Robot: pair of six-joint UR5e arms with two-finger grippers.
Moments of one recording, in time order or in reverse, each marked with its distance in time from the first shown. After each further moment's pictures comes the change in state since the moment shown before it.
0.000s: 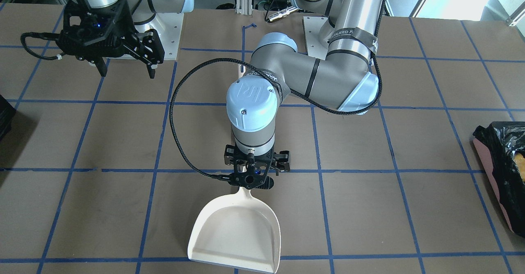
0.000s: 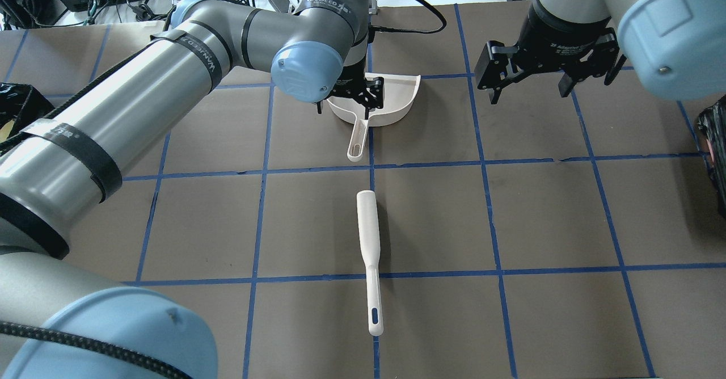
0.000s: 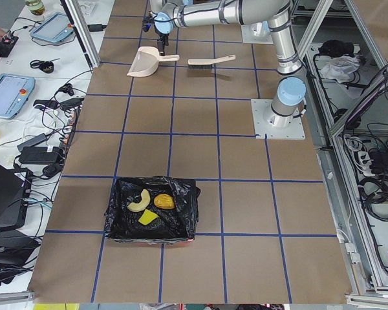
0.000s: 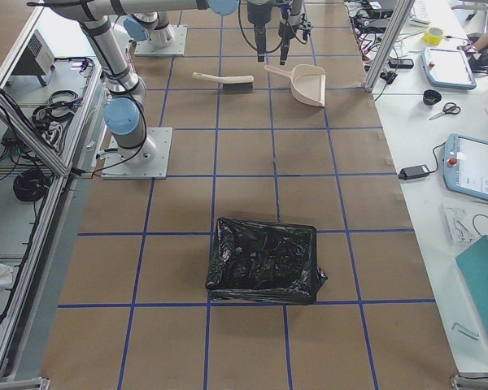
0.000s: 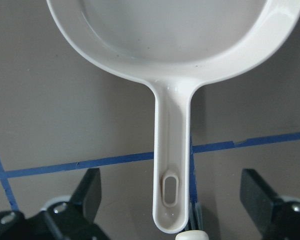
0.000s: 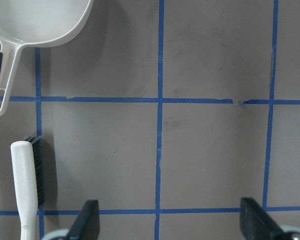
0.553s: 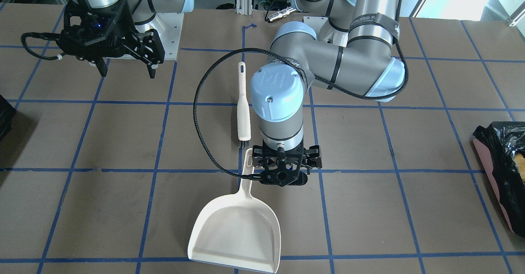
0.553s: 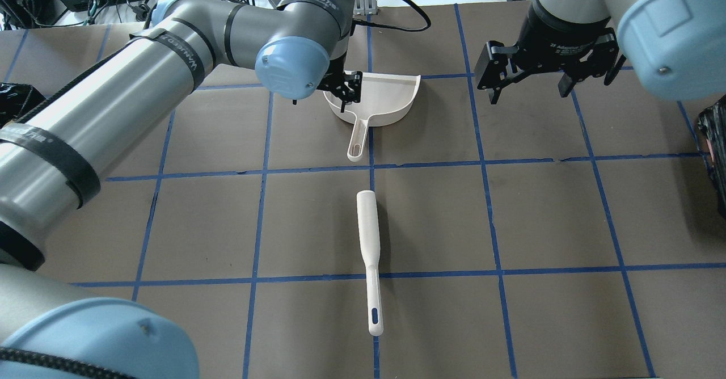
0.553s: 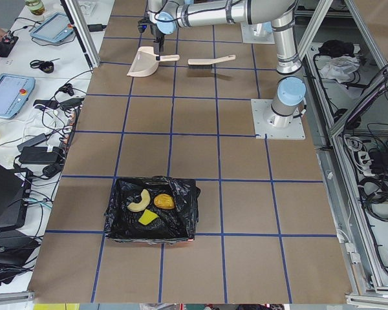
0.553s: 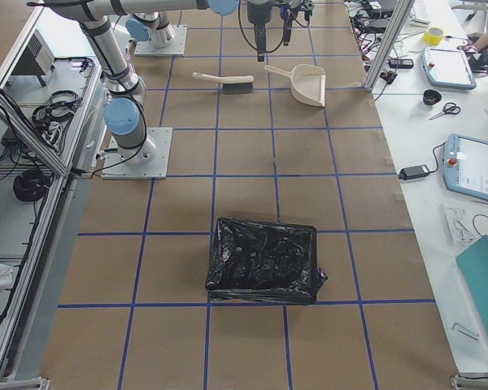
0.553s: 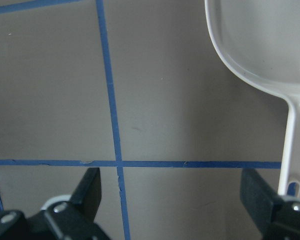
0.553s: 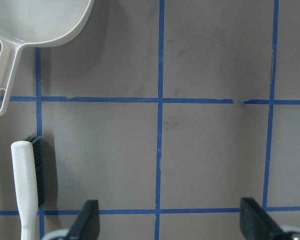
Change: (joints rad) left arm 0.093 0.109 -0.057 0.001 0.084 0.019; right arm 0.001 0.000 0.000 -0.001 0.001 0.000
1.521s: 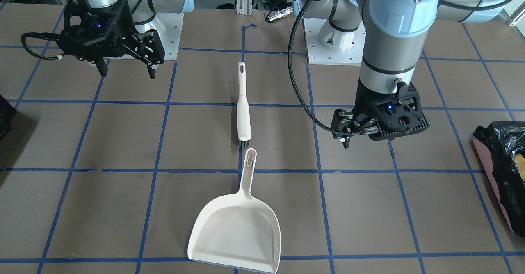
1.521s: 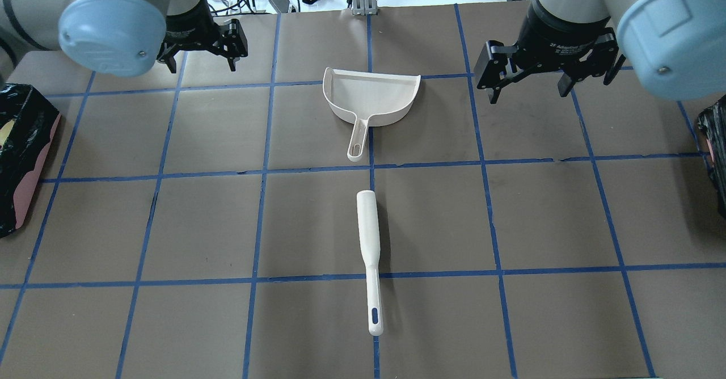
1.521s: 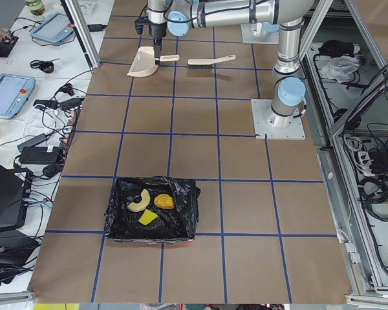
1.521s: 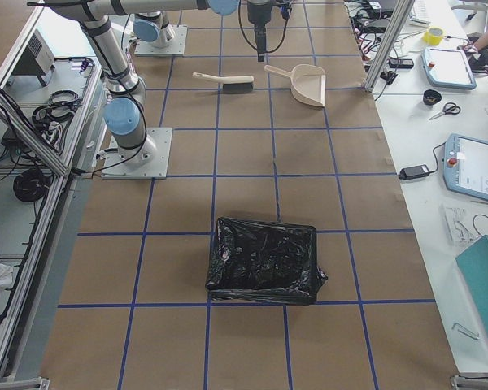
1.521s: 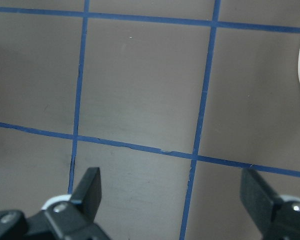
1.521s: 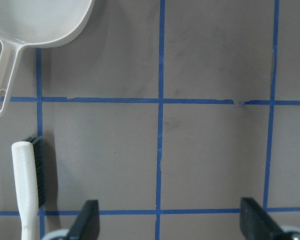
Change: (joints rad) left arm 0.179 0.248 -0.080 -0.033 -0.018 0.011; right arm 0.000 0.000 0.000 -0.002 0.000 0.000
